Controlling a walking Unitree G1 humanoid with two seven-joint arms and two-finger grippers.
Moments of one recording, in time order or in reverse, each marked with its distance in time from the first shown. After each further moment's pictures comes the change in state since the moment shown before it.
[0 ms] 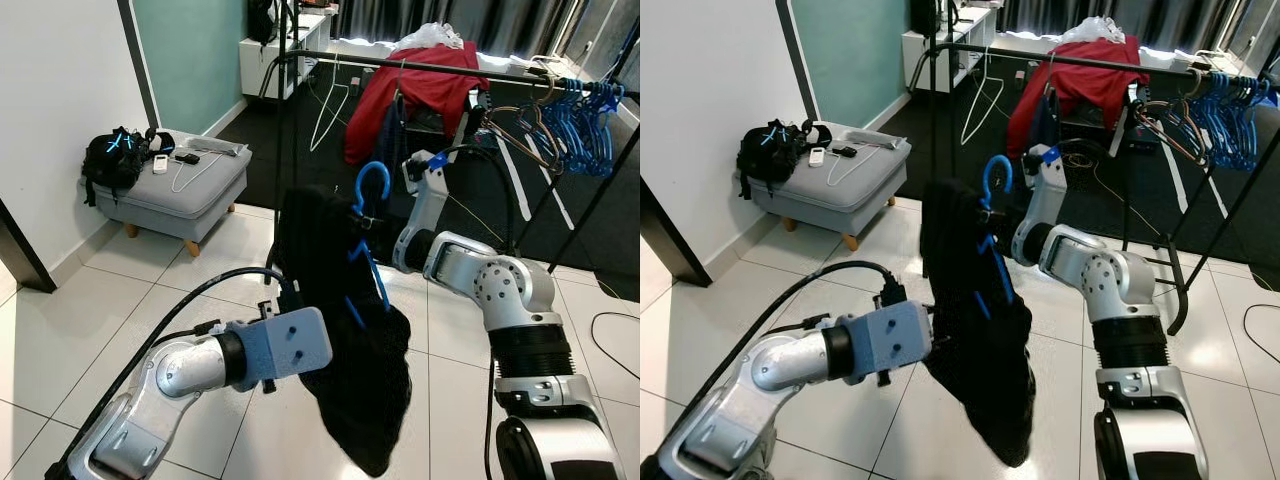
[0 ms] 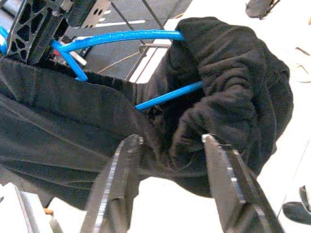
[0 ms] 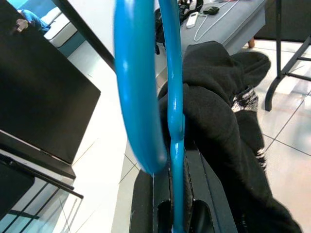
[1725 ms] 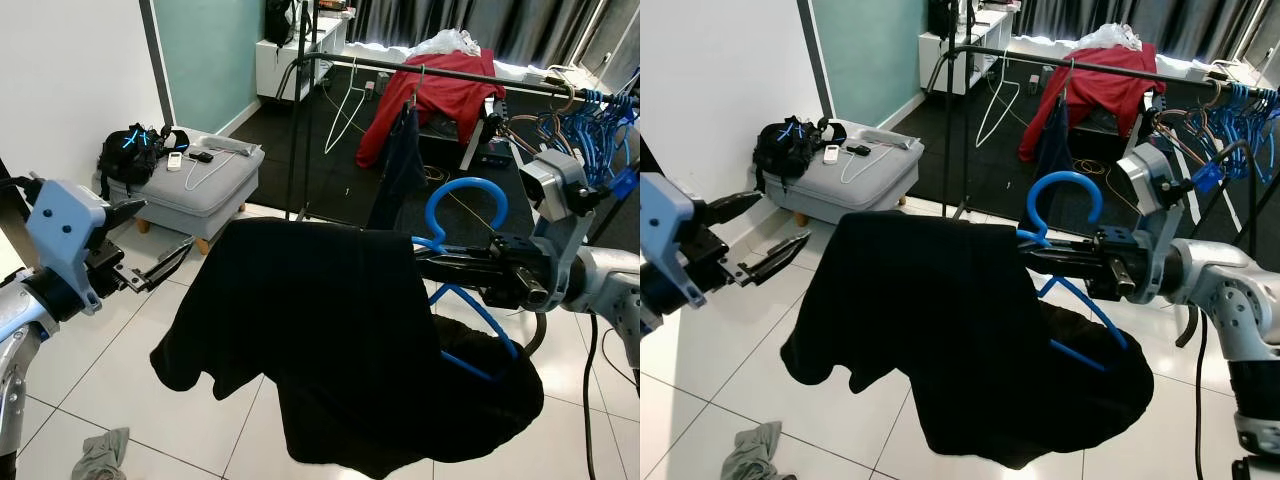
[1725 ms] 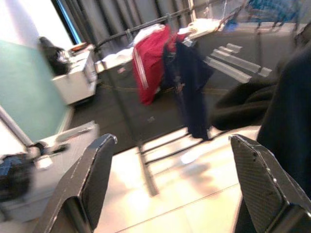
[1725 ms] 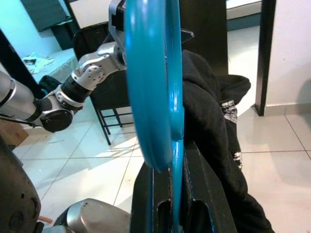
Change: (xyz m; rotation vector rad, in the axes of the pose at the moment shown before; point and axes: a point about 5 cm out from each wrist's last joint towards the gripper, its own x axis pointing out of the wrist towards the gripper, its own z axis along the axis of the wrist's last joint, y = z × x) left arm -0.122 0.096 -0.032 -0.315 -0.125 0.556; right arm -0.115 0.005 0.025 -0.369 0.052 0.770
